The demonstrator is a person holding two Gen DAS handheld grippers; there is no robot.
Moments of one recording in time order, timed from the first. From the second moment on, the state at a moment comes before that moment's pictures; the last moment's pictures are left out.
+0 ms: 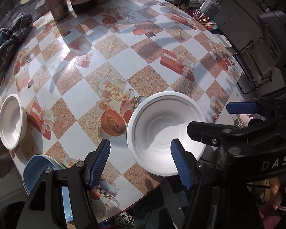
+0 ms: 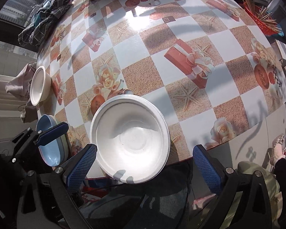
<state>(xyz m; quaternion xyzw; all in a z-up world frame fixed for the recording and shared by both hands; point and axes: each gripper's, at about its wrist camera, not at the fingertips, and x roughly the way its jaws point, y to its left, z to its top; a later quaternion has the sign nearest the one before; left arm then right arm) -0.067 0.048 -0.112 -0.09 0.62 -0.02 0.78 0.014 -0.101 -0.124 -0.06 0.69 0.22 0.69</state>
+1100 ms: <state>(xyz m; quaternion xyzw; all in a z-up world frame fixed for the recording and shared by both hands) -0.107 0.066 -0.073 -0.12 0.58 -0.03 0.81 -0.007 -0.106 -0.082 -0.05 0.64 0.20 0.74</state>
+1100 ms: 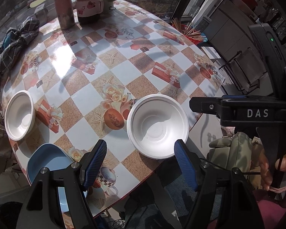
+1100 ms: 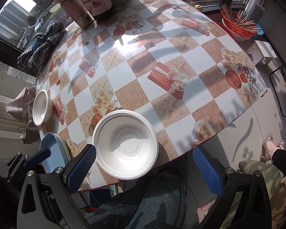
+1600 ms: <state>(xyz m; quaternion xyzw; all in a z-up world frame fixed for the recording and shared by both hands) -0.149 0.117 -0.073 -0.20 0.56 0.05 0.80 -0.029 -0.051 -0.083 -0.12 0.64 0.25 0.72</state>
